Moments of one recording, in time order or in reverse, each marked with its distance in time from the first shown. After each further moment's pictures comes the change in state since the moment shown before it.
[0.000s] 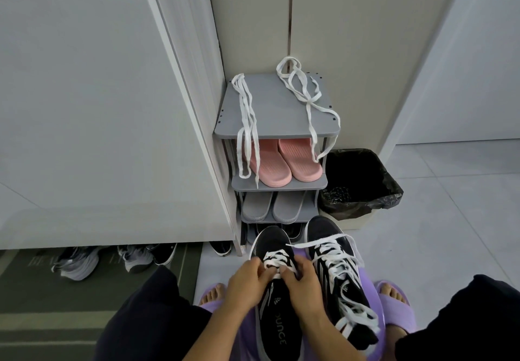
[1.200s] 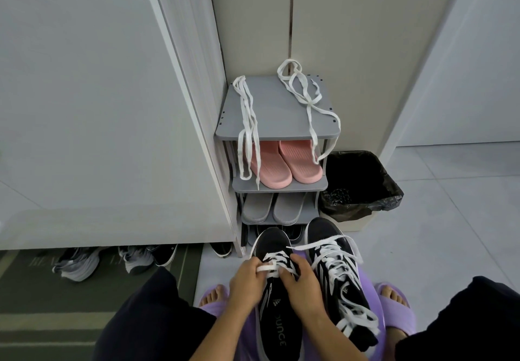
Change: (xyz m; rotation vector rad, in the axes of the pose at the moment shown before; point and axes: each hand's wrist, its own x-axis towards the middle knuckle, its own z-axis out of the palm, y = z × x) left_hand 0.006 -0.001 0.008 -0.138 0.021 -0.093; right_hand 0.008 0.002 -0.002 -0.203 -0.063 -0.086
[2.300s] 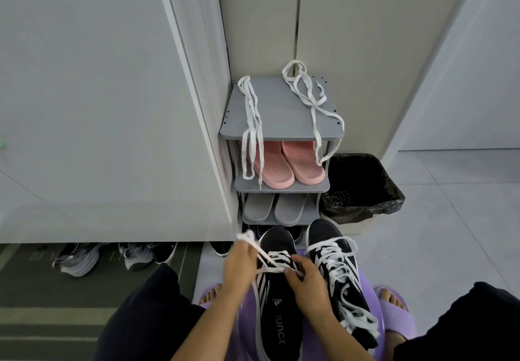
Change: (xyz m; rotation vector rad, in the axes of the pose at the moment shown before) left_hand 0.011 0.018 -0.024 -0.049 0.239 0.022; right_hand 0.003 0.004 -0.012 -0.048 -0.037 -0.016
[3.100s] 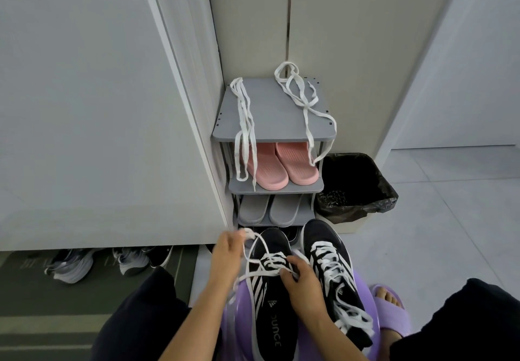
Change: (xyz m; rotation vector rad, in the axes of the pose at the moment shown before) left_hand 0.000 0.006 -0.019 -0.392 -0.001 -0.101; right_hand -0.003 -0.005 -0.001 -0.025 0.014 -0.012
